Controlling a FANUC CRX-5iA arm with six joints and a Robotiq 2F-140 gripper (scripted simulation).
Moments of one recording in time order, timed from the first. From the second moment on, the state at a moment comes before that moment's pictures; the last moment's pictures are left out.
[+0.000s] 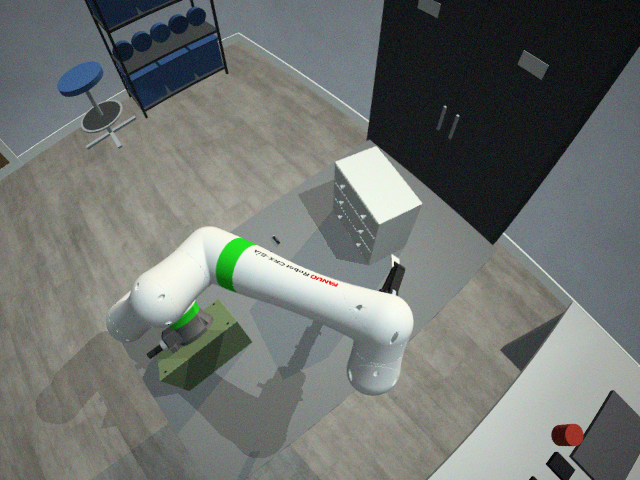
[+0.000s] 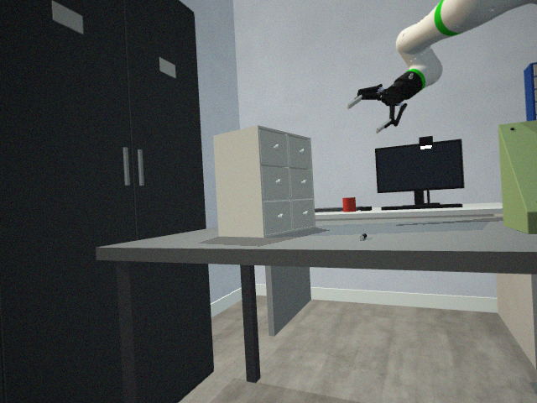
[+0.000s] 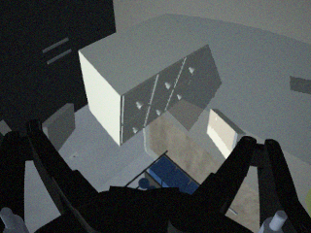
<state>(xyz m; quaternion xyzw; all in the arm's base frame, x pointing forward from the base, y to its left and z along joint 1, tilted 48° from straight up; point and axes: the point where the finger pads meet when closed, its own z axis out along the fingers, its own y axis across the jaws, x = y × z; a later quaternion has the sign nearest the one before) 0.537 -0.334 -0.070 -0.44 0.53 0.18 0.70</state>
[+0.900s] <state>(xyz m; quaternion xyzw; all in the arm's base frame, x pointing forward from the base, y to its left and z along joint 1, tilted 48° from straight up) 0.541 -0.300 -0.037 -0.54 0.49 0.15 0.67</state>
